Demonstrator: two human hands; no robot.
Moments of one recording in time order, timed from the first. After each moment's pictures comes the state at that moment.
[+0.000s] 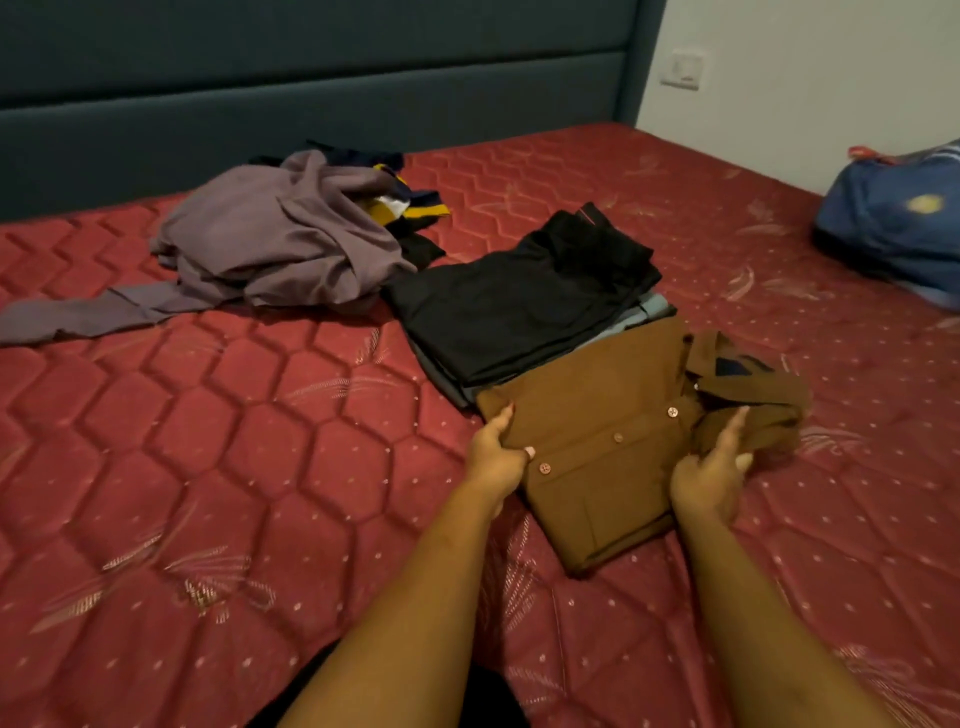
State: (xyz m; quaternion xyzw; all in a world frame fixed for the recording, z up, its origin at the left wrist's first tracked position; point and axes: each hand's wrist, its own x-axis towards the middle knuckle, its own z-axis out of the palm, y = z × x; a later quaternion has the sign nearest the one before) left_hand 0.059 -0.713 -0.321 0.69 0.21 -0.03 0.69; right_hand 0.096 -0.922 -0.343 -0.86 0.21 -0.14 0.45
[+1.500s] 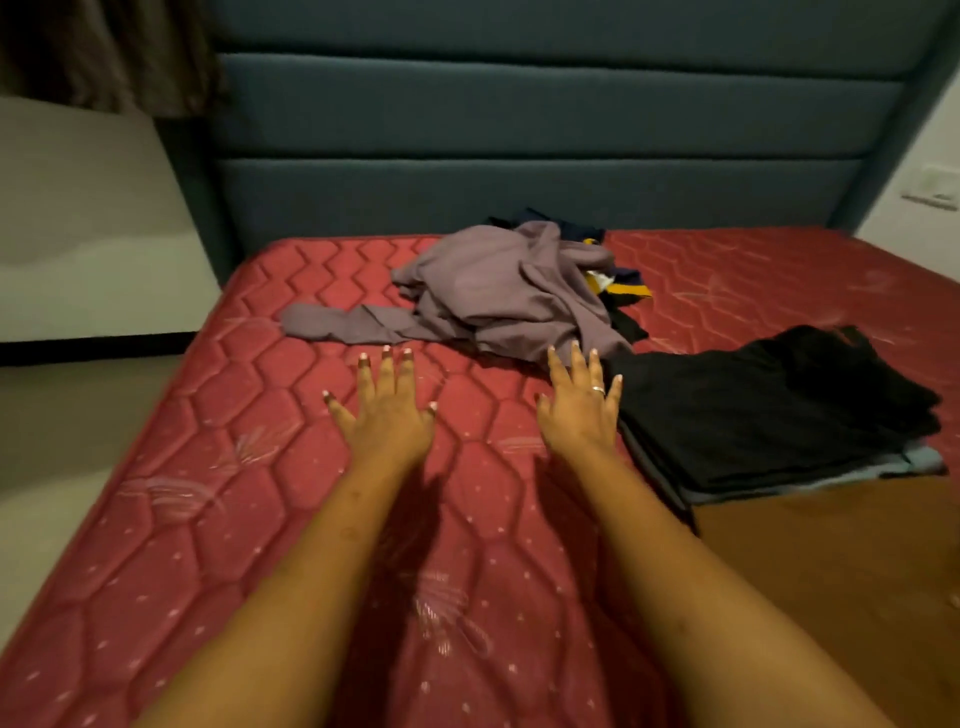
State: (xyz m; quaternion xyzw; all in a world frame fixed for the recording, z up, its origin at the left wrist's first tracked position) left_hand -0.029 -0.393 -0.237 0.92 0.37 0.10 0.11; right_hand 0.112 -0.545 -0.253 -0.95 -0.26 -0.07 0.16
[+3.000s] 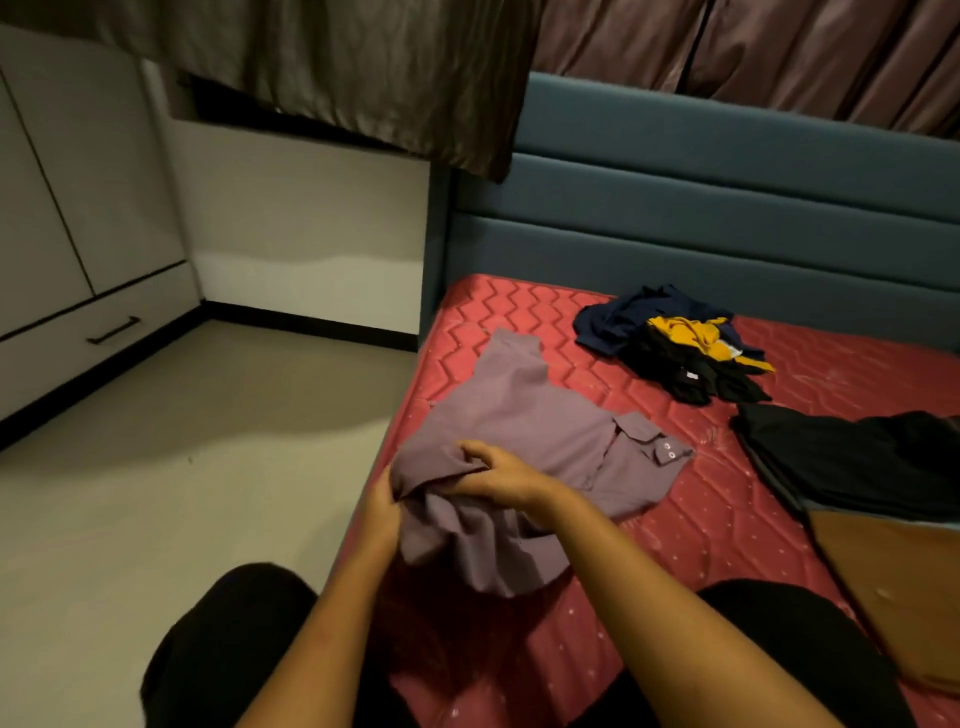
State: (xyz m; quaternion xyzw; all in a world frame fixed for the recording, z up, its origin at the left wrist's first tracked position) left_hand -0.428 -0.382 -0.266 0.63 0.41 0.32 0.57; right_hand -0.291 -0.468 -0.188 -0.70 -0.46 0.39 0.38
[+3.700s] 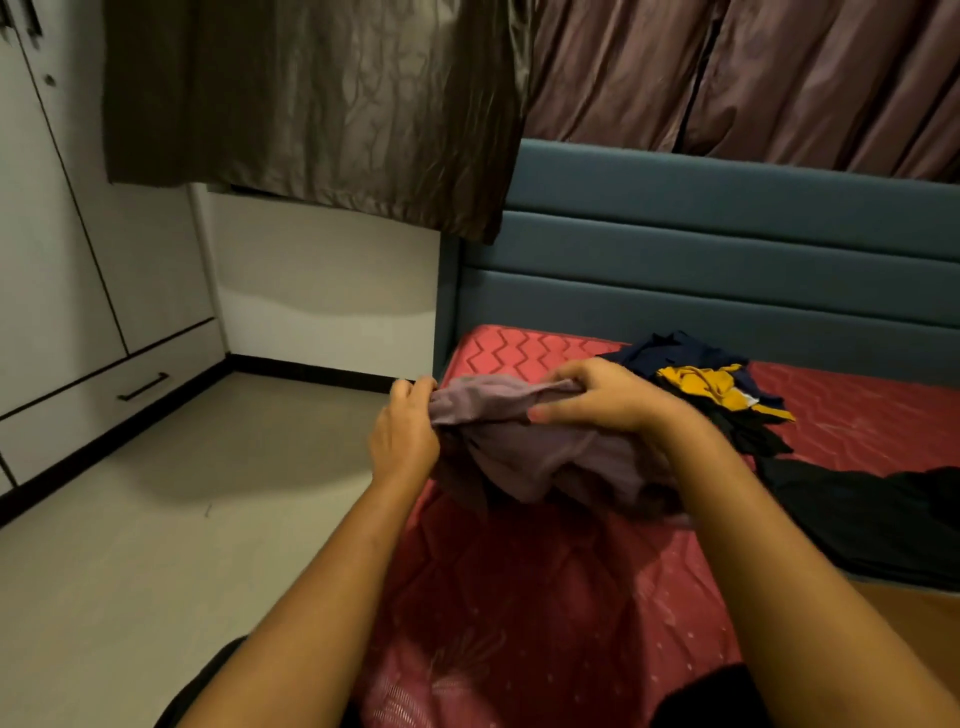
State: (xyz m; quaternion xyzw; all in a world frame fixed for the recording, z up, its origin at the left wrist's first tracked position) left_hand -0.368 -0.332 -0.126 0.81 0.43 0.37 0.14; right_hand -0.198 -0.480 -0.018 -0.77 -0.58 0.12 0.23
